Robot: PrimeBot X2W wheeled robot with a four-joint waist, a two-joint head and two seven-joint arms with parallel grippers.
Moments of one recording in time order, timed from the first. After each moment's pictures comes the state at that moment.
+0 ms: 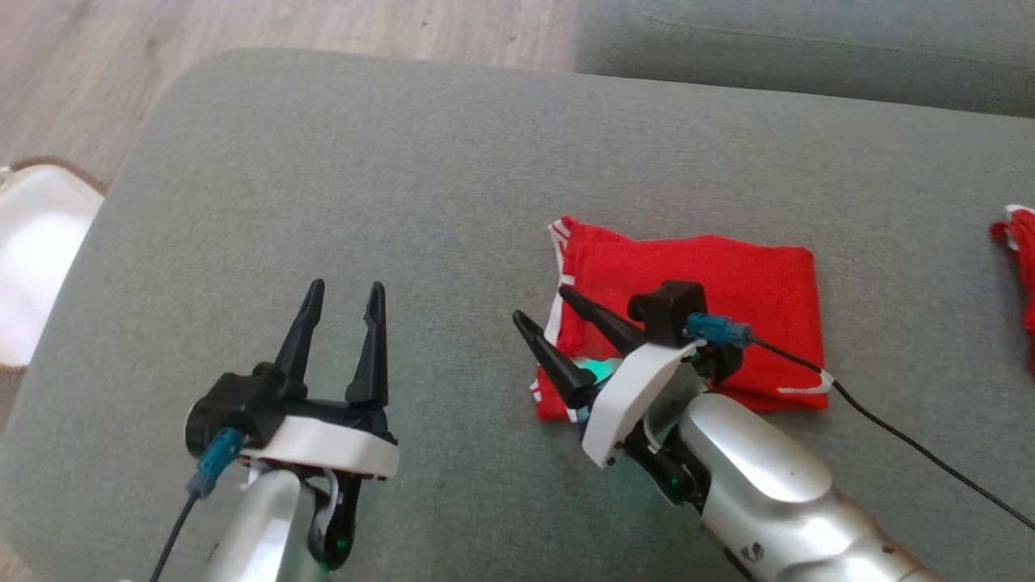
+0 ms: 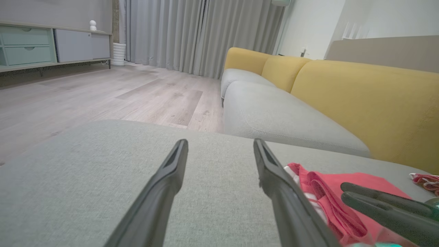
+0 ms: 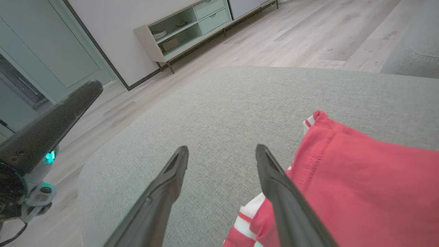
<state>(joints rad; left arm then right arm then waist) -0.25 0.05 -0.23 0.39 -0.31 -0.12 -0.26 -0.54 -0.07 0.79 0.67 0.62 0.13 -0.08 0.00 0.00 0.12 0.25</state>
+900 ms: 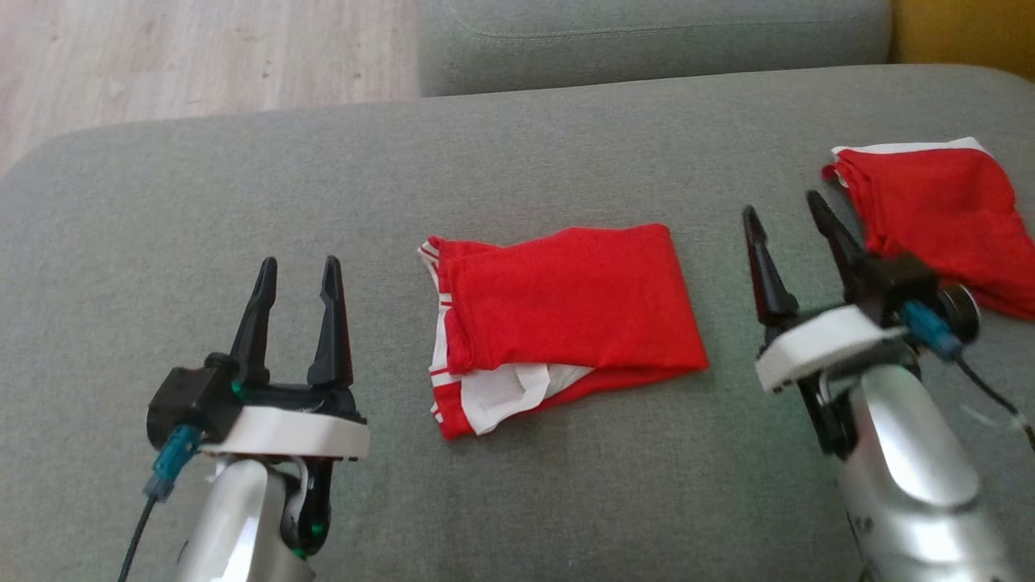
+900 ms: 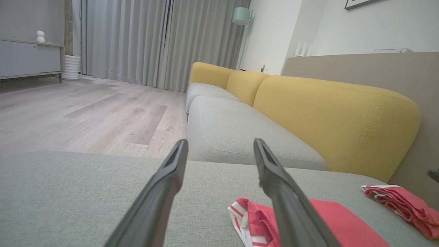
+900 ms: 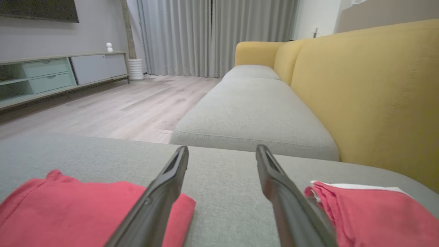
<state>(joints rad) -0.24 0.05 -0.14 0.32 -0.31 -0.12 -0.26 -0.43 -0.09 0.12 0.58 0.05 0.13 -0.25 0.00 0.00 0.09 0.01</state>
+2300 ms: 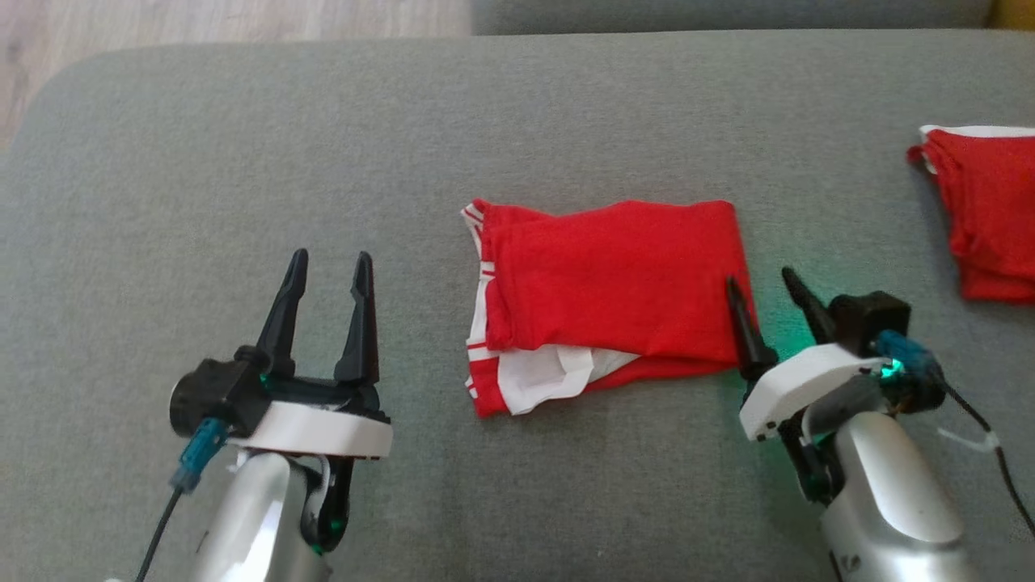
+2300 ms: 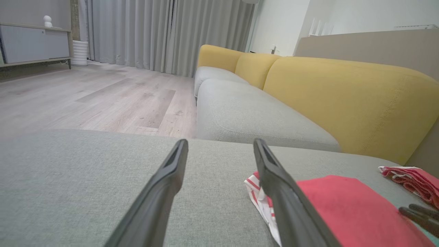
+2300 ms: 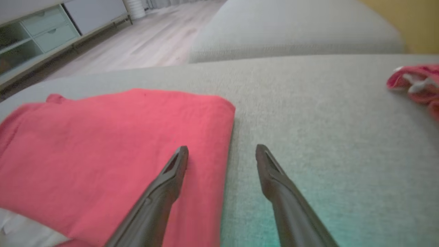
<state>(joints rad) -0.25 0.04 -0.19 0.30 -0.28 -0.12 -0.26 -0.33 -0.06 0.10 0.55 0.14 0.13 -0.09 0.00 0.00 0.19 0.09</state>
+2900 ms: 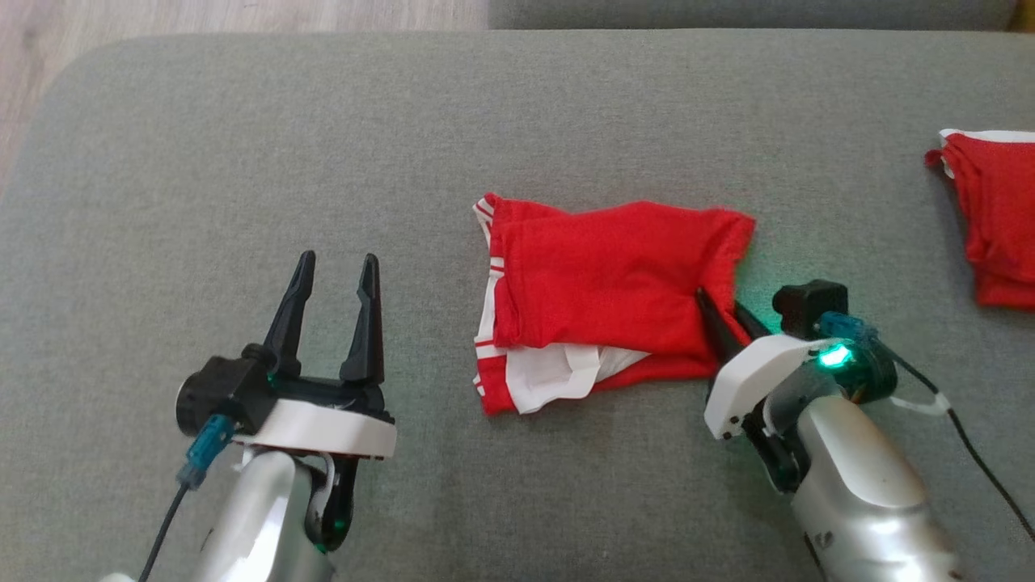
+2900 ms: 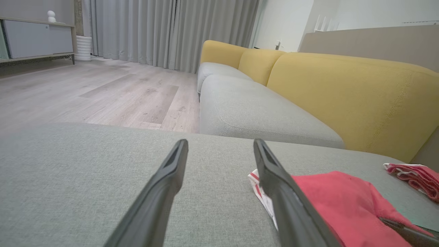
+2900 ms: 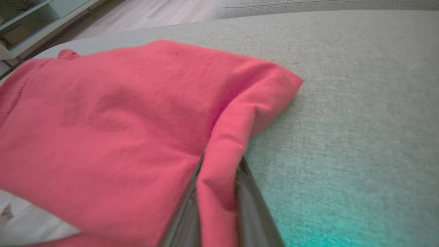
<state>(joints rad) -0.26 0.04 -0.21 0.33 -0.29 -0.12 -0.26 -0.45 -0.06 0.25 0.78 0.23 0.13 -0.04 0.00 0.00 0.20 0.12</state>
